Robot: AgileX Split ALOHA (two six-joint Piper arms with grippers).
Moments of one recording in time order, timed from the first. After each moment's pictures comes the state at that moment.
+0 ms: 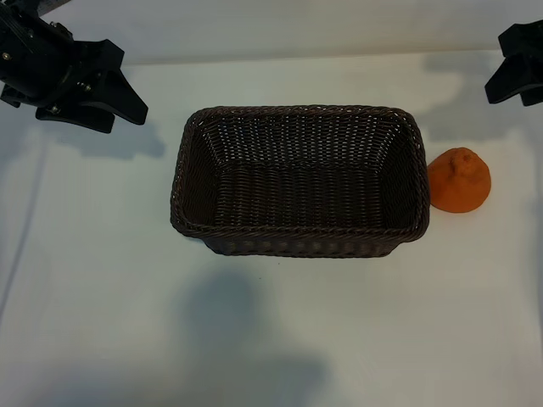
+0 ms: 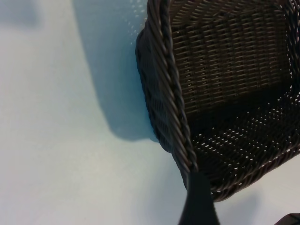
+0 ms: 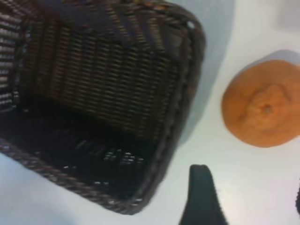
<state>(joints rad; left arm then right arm) -0.01 1.73 -1.44 -0.57 1.18 0.31 -0.17 1.64 -1.41 0.45 1.16 -0.32</state>
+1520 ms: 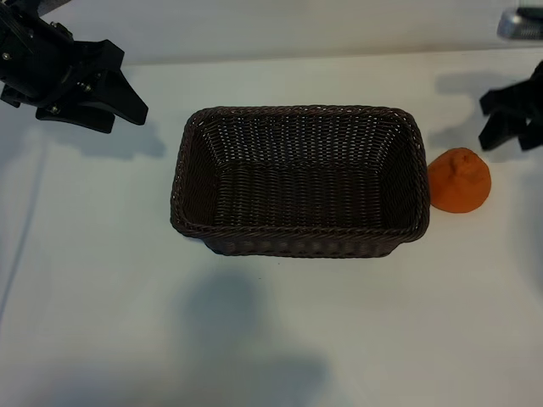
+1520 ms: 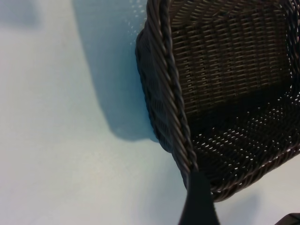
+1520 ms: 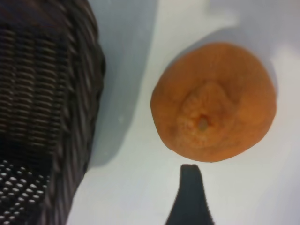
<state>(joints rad) -0.01 1.73 -1.44 -0.57 1.18 0.31 -0.17 1.79 -1.25 0.38 0.93 -0.36</state>
